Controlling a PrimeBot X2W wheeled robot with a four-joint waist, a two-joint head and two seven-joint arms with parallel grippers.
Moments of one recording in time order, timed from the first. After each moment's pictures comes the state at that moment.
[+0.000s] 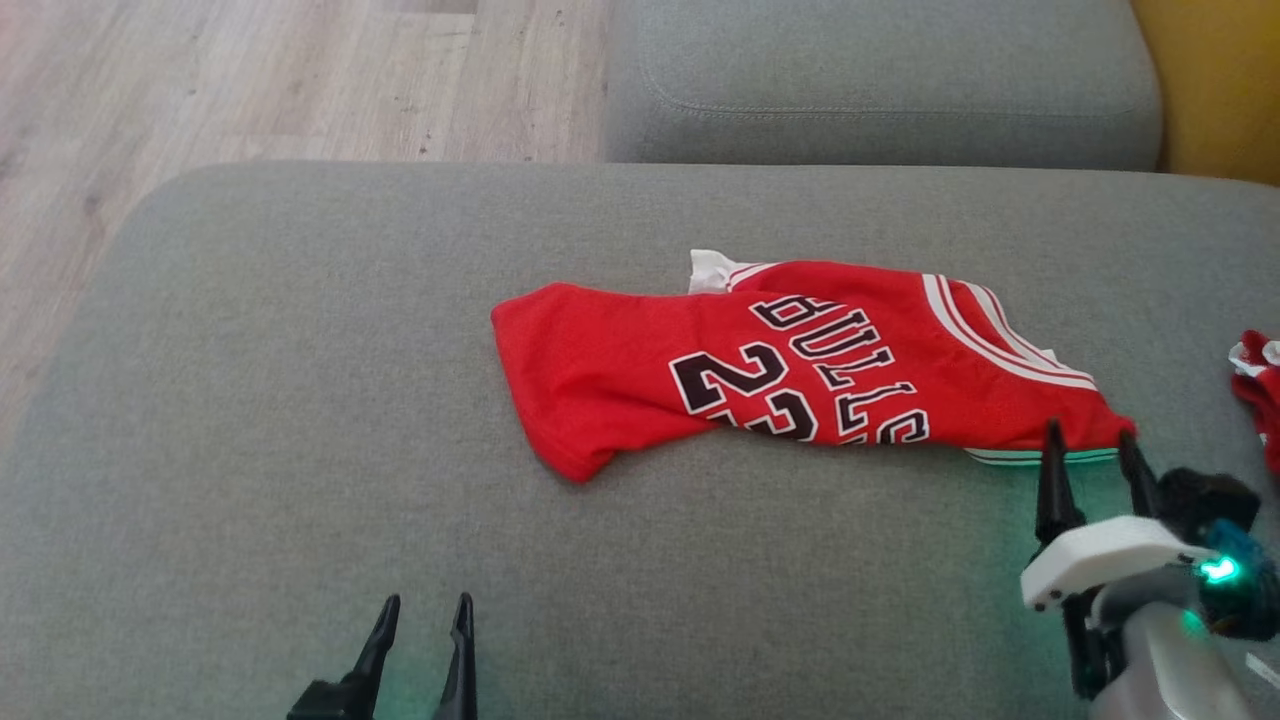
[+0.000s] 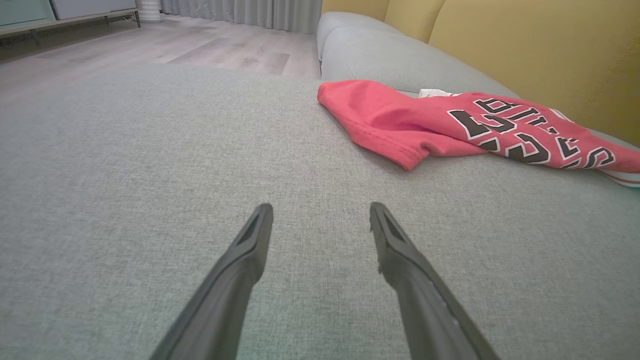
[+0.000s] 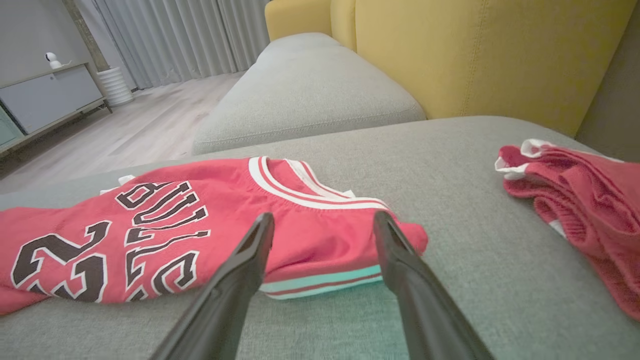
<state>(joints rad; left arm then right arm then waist) 0.08 0.05 -0.23 0.43 -0.24 -0.03 -0.26 -0.27 -0.05 -0.23 0.75 0.04 0.13 -0.26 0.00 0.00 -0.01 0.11</state>
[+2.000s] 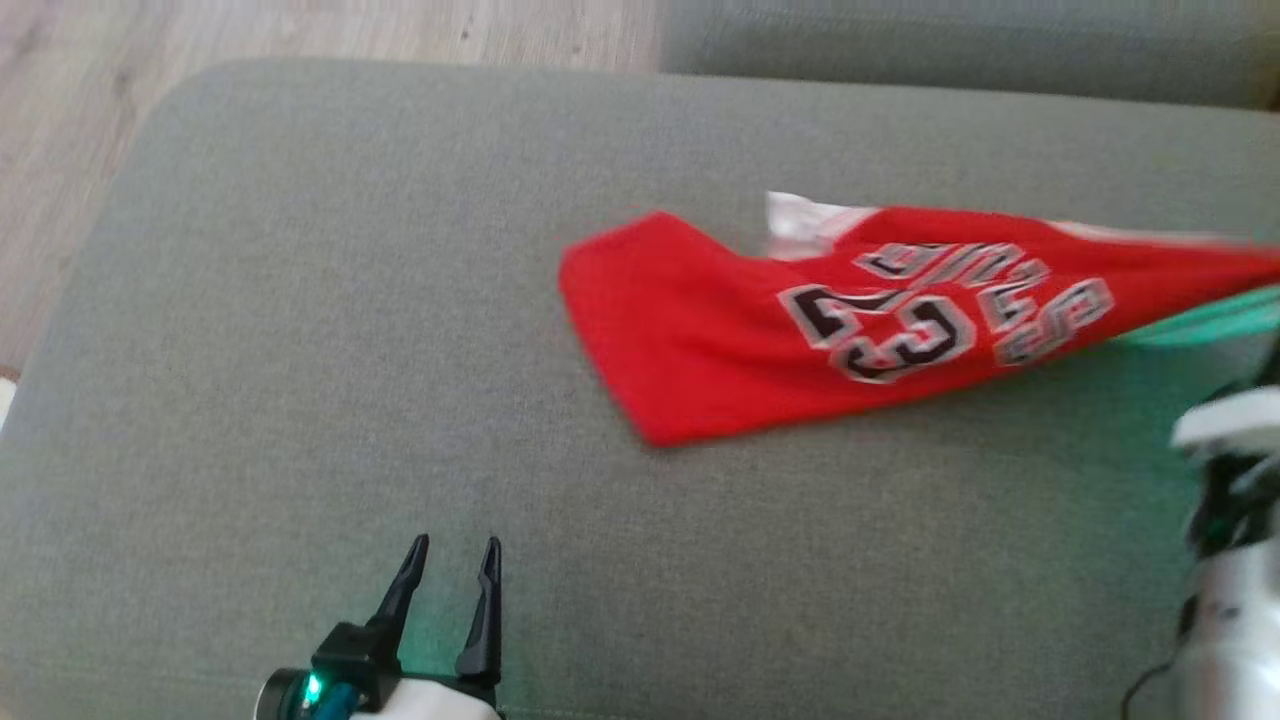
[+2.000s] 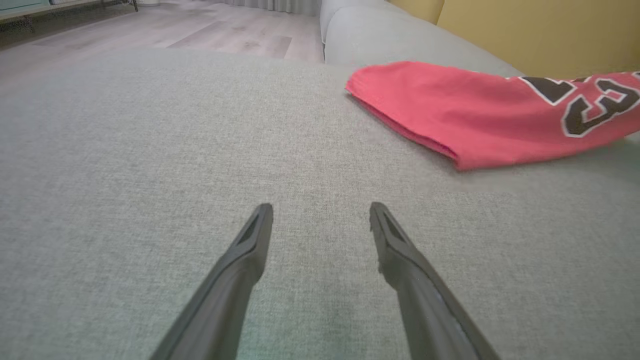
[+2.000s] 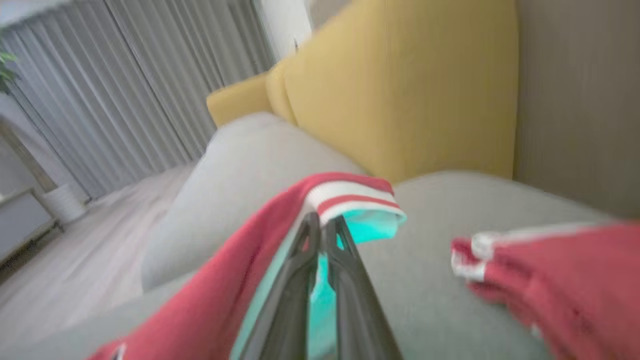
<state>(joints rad) -0.02 0.05 -0.28 0.45 -0.24 -0.03 -0.26 -0.47 -0.04 -0.56 0.65 0.09 0.13 -0.26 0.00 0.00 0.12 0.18</state>
